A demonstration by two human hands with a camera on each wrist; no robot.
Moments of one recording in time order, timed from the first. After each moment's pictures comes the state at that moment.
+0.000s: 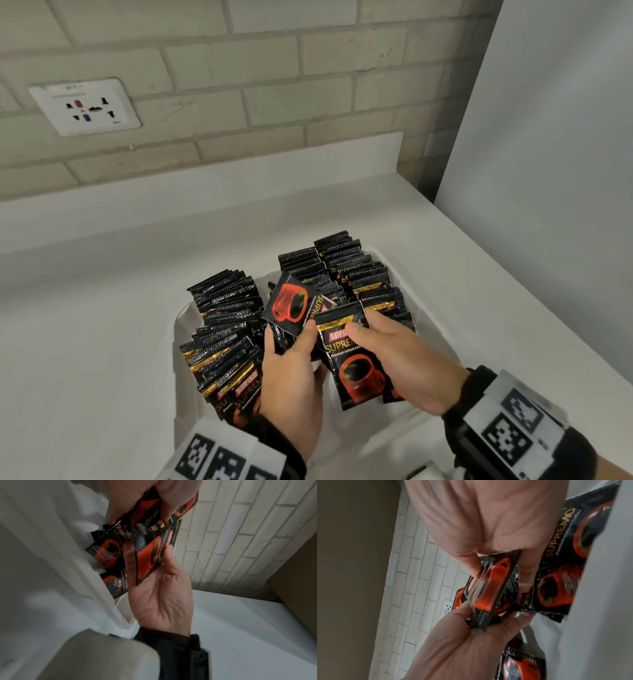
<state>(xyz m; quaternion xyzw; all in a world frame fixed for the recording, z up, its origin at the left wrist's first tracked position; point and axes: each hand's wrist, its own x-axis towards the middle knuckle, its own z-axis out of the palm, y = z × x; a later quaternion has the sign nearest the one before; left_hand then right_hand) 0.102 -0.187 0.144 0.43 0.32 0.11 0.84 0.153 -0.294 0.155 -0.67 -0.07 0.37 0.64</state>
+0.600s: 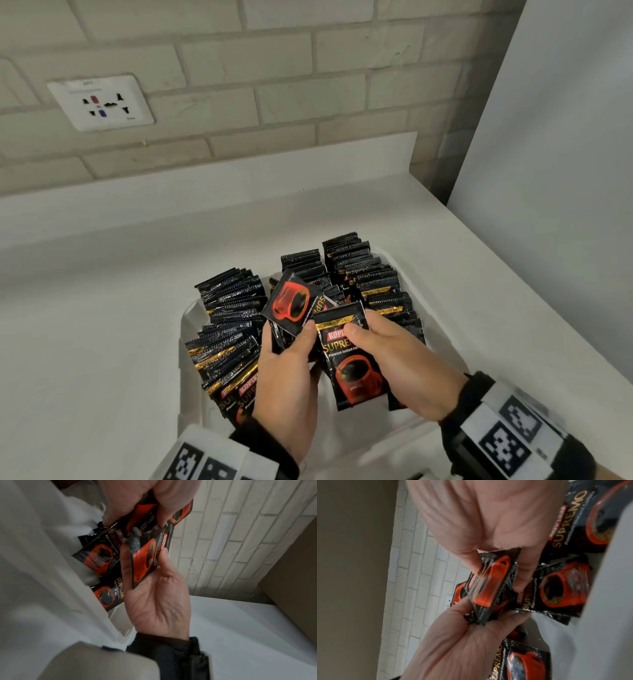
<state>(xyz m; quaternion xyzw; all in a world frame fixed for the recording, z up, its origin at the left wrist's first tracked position) 0.100 -0.181 0.150 0.42 0.31 0.13 0.84 0.155 -0.288 0.157 -0.70 -0.08 0.38 0.60</state>
